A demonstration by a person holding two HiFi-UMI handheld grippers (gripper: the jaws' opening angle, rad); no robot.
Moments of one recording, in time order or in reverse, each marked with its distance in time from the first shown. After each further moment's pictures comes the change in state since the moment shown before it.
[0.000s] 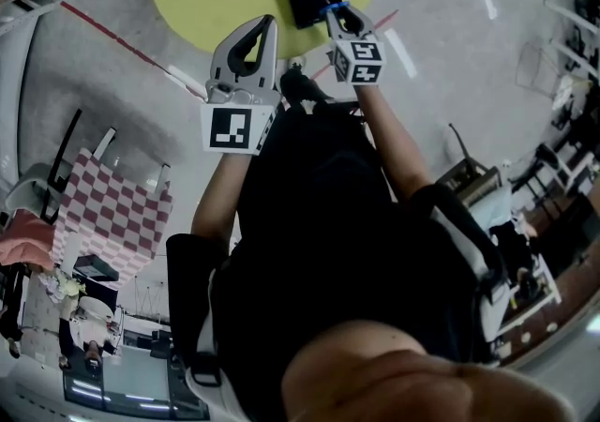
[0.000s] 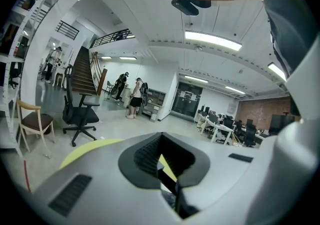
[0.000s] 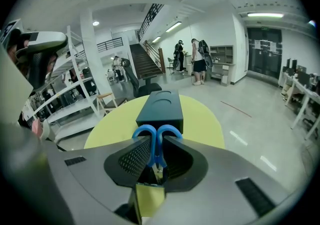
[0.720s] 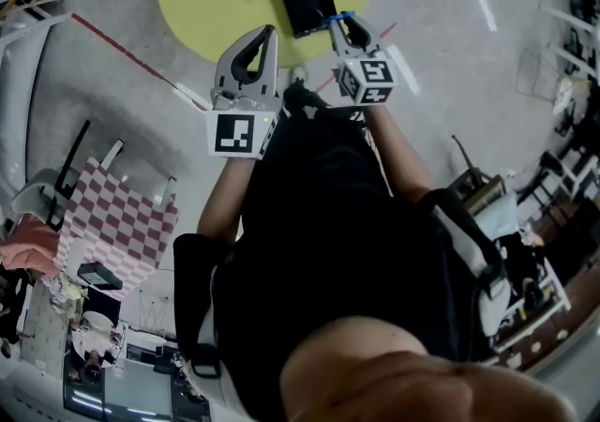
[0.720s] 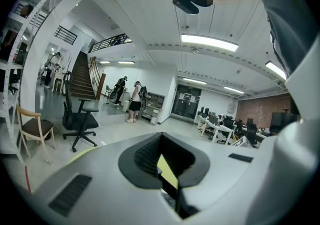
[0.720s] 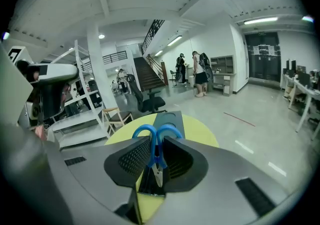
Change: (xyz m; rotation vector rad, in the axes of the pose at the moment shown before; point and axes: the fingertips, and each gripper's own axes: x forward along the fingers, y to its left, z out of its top) left arm -0.007 -0.016 0.024 0.028 -0.032 0.002; right arm -0.059 0.015 0.072 0.003 -0.152 0.044
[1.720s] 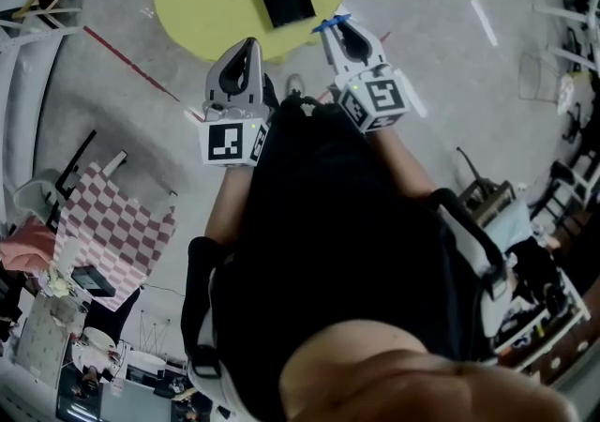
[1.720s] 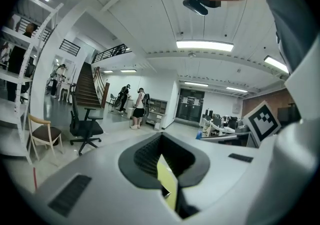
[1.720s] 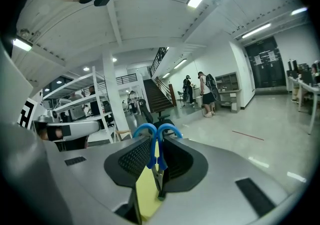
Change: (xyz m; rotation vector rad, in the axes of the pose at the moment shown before) left arm -0.061 -0.075 -0.003 0.075 -0.035 0.064; right arm -0.143 0.031 0.081 -0.007 -0.258 0.119
